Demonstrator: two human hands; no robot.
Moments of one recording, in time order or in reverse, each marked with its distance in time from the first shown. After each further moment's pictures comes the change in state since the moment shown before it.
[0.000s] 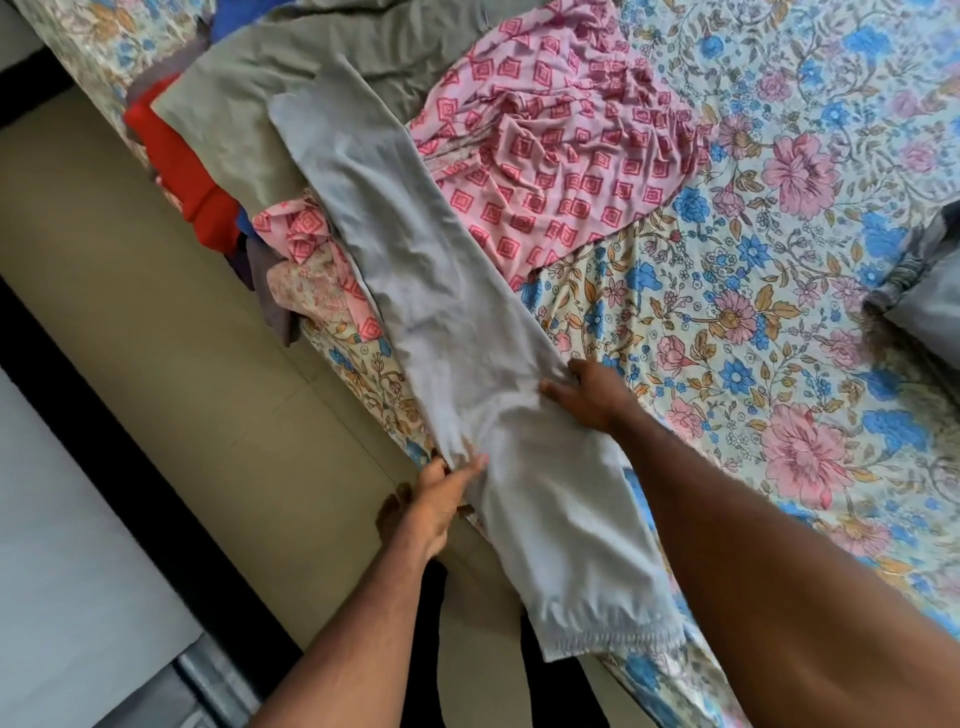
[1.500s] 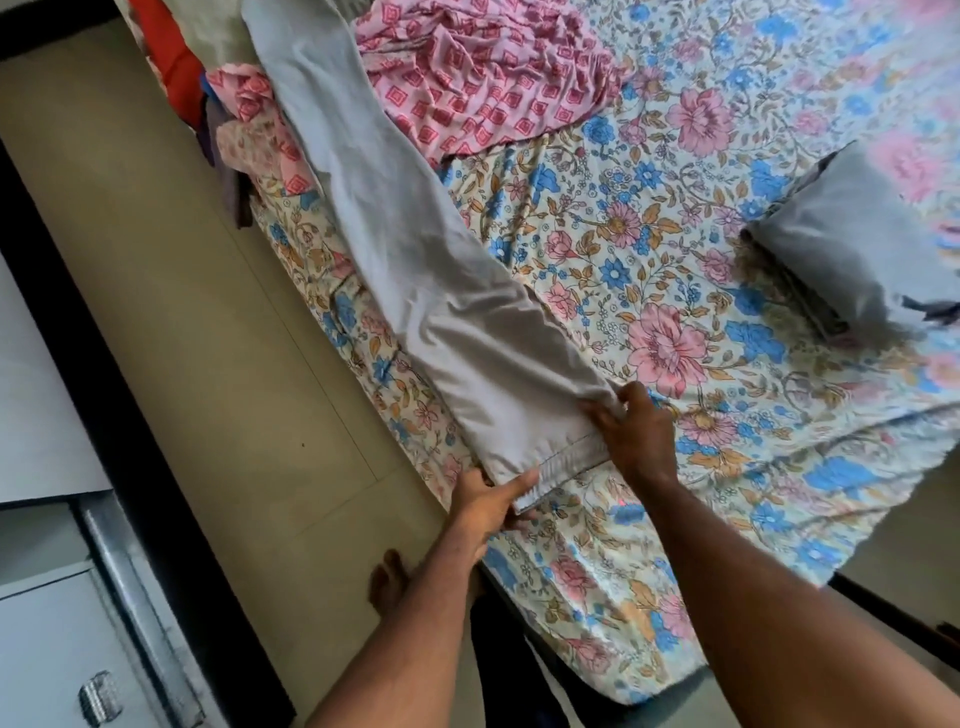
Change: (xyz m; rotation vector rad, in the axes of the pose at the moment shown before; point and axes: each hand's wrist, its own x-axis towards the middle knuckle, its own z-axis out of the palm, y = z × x) left_hand -0.130 -0.220 0.213 -0.057 -0.031 0.030; right_hand -0.180 0.279 0.033 0.224 0.430 -0.016
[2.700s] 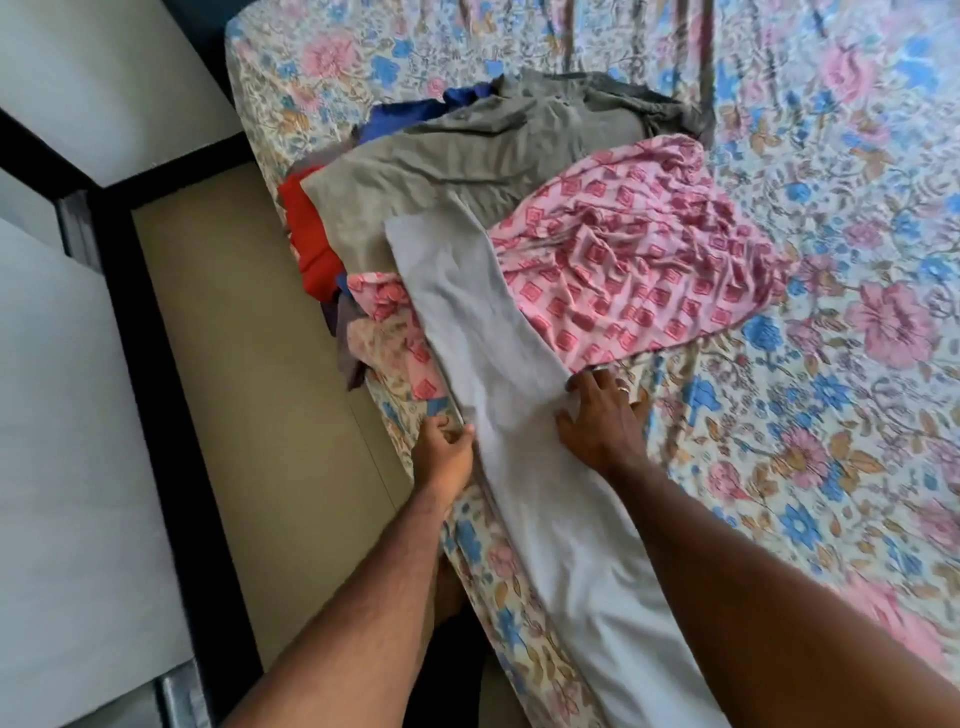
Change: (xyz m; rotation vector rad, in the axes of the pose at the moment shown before) left_hand 0.162 0.356 -0.188 0.287 0.567 0.347; right_hand 0.220 -0.342 0.117 -0.298 -0.153 -0.390
